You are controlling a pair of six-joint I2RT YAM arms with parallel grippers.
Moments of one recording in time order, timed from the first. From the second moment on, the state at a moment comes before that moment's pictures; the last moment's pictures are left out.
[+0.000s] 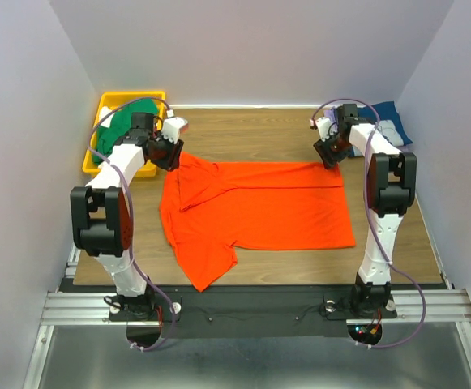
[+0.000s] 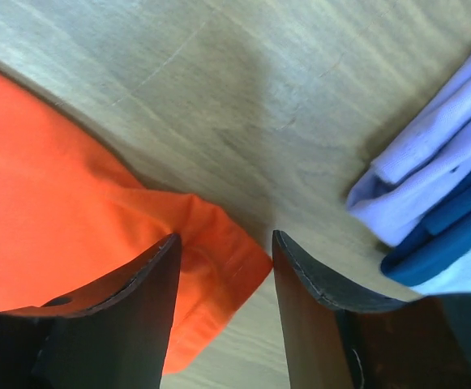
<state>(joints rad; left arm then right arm) -0.05 1.77 1.37 -0.49 0.35 0.42 0.01 2.22 1.81 -0.77 -0.17 -0.65</state>
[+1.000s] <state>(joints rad) -0.25 1.79 1.18 -0.65 0.29 0.57 0.04 2.18 1.82 -0.83 -0.26 -0.58</state>
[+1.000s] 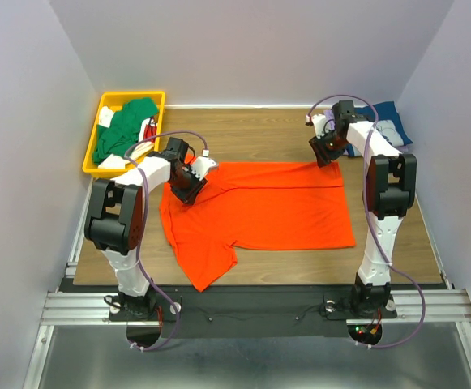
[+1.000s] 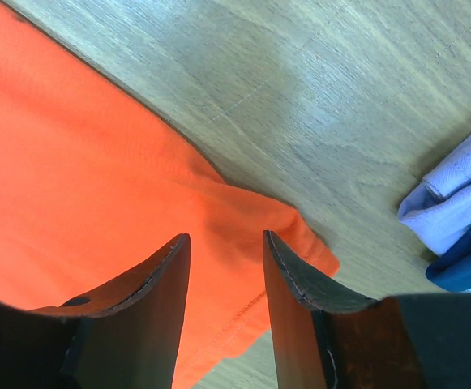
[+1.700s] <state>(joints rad) -0.26 1.79 1.18 -0.68 0.31 0.59 0.04 2.18 1.82 -0.83 -0.25 -0.59</state>
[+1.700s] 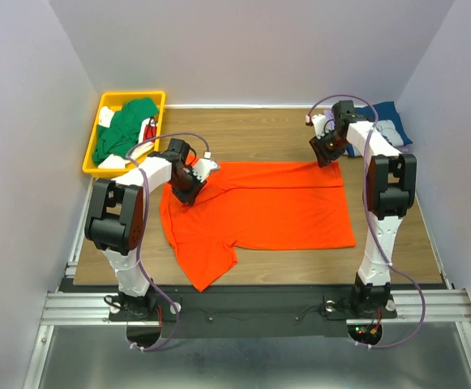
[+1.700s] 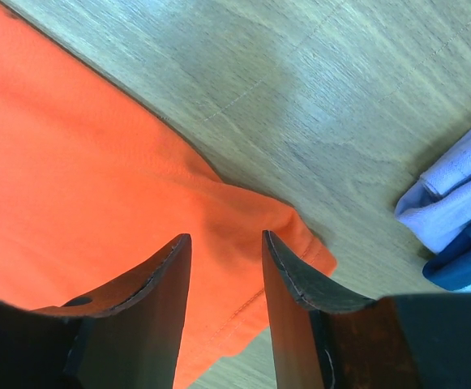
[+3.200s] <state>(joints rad) -0.09 1.84 1.67 -0.77 0.39 0.59 0.04 2.18 1.82 -0.83 -0.27 -0.59</state>
